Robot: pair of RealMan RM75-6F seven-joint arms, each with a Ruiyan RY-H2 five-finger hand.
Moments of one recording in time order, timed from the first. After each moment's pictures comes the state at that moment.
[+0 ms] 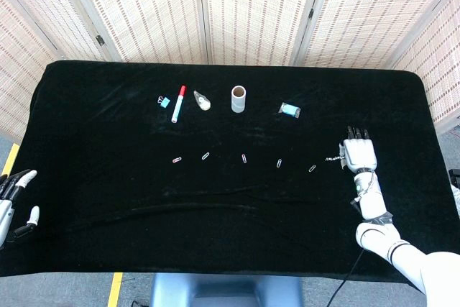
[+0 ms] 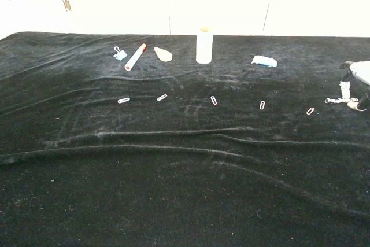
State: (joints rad) left arm -0.12 -1.03 -0.03 -1.51 1.52 1.43 -0.25; right arm 0.64 -1.69 0.22 -0.77 -0.97 0.75 -0.33
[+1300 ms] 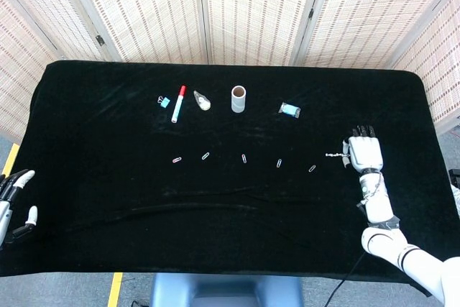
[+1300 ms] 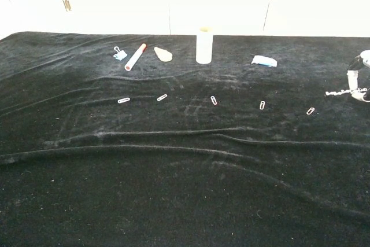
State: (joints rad) left arm -0.11 -1.04 -0.03 -1.50 1.52 1.46 -0.25; right arm 0.59 -1.60 0.24 -0.94 -0.99 0.86 -0.31
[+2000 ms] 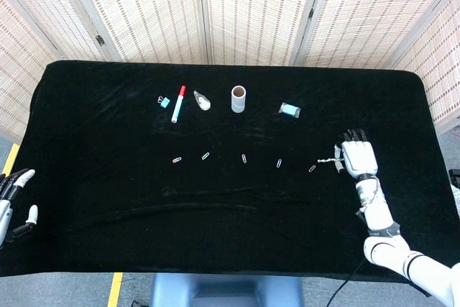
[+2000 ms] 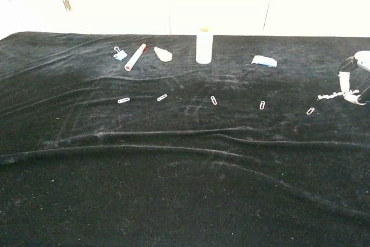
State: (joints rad) left arm -0.12 -1.04 -0.03 -1.51 1.51 1.45 -0.25; right arm 0.56 -1.55 0.20 -1.06 -1.08 0.91 -0.24
